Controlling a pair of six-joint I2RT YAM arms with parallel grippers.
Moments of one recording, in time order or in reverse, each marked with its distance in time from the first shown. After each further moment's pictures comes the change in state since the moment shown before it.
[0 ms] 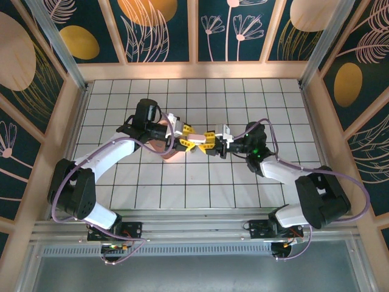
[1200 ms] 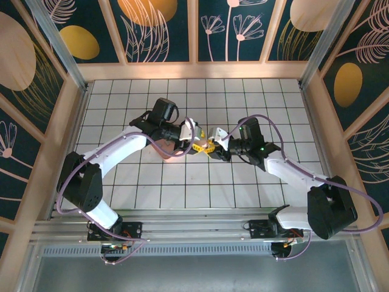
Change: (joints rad) left arm -0.130 0.096 0.180 -0.299 -0.270 0.214; right arm 0.023 -0.077 0.158 -0.772 0.251 -0.351
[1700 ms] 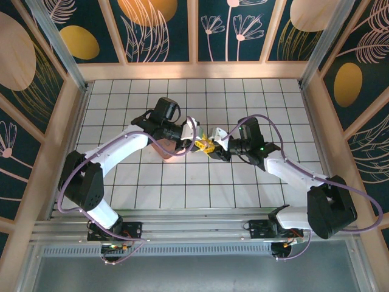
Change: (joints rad) left arm -0.011 0.014 0.031 -0.026 0.008 -0.001; right arm 0.002 0.002 0.003 -0.002 0.003 0.000
